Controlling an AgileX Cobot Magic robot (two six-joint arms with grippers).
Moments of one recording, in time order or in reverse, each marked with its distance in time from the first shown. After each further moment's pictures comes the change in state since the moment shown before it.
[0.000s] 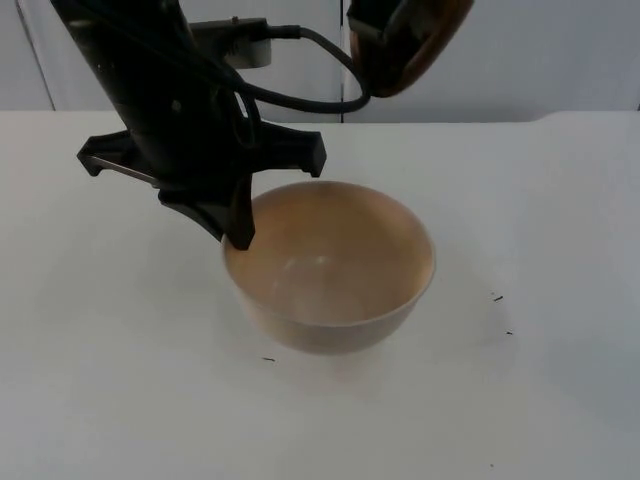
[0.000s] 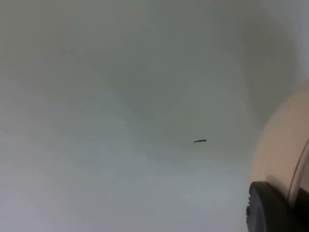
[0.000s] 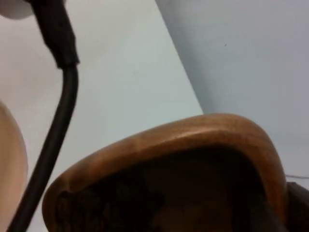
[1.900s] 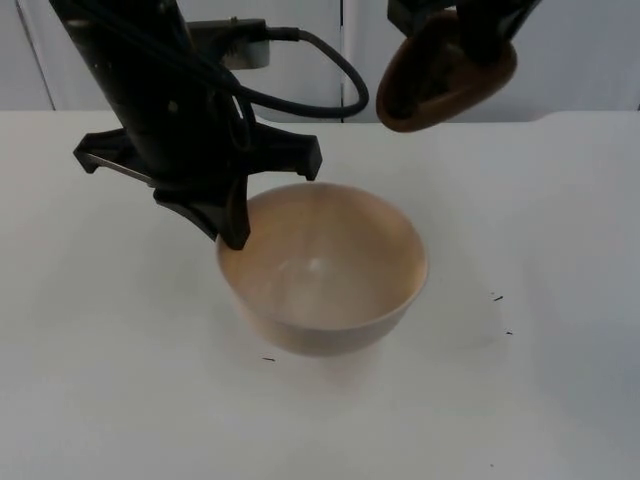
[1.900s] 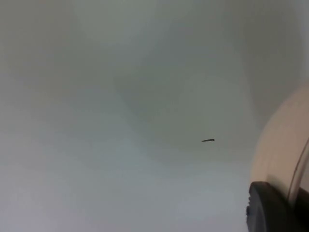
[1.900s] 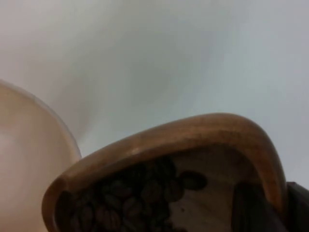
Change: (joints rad) right arm -0.242 -0.003 0.001 0.453 -0.002 0.088; left arm 0.000 0.000 0.000 0.025 0.000 0.000
